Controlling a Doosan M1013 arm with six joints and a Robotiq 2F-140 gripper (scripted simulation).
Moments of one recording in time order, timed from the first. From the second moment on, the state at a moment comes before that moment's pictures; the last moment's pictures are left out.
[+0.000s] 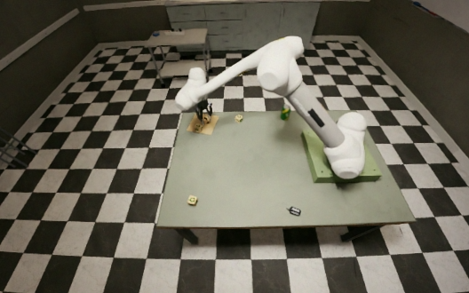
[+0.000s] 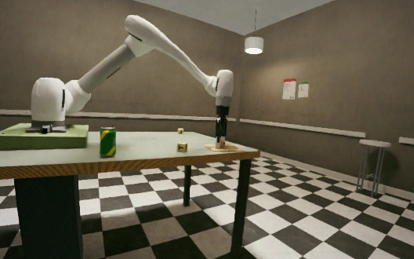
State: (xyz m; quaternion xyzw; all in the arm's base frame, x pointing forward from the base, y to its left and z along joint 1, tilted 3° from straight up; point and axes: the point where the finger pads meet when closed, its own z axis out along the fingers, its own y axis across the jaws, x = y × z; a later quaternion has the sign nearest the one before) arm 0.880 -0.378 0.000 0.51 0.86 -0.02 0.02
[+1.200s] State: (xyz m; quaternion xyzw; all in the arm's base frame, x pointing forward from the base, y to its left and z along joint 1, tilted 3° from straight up) arm 0.880 -0.378 0.000 0.51 0.86 -0.02 0.02
